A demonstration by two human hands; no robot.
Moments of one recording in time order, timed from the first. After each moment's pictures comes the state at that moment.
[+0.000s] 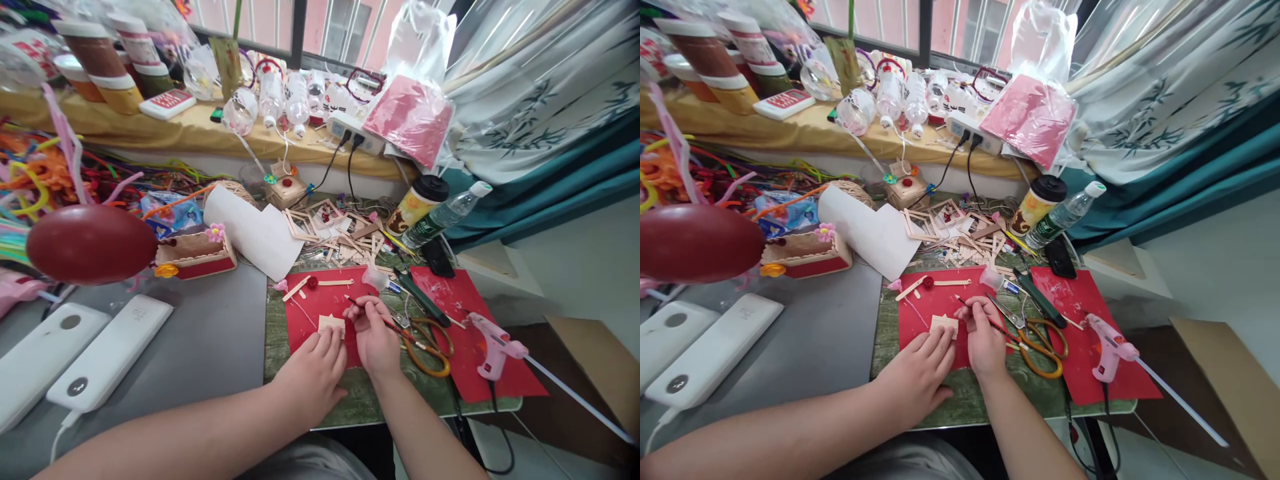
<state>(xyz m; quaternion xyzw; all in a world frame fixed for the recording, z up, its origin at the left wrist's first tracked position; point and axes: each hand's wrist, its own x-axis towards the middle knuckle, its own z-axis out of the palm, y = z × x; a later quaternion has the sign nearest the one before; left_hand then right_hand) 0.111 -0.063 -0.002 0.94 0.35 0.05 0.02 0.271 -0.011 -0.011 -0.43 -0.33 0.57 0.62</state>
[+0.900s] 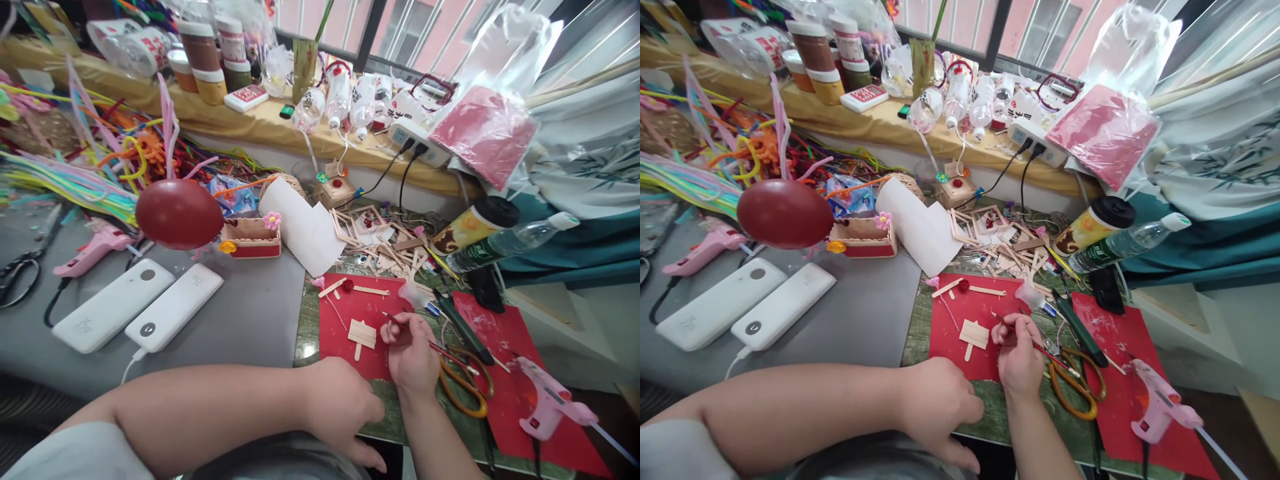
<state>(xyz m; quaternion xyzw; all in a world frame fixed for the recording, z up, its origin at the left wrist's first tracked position) 0.101 -0.072 0.015 0.92 0.26 0.14 0.26 0.271 -0.009 -0.012 -0.45 -0.35 0.53 0.62</state>
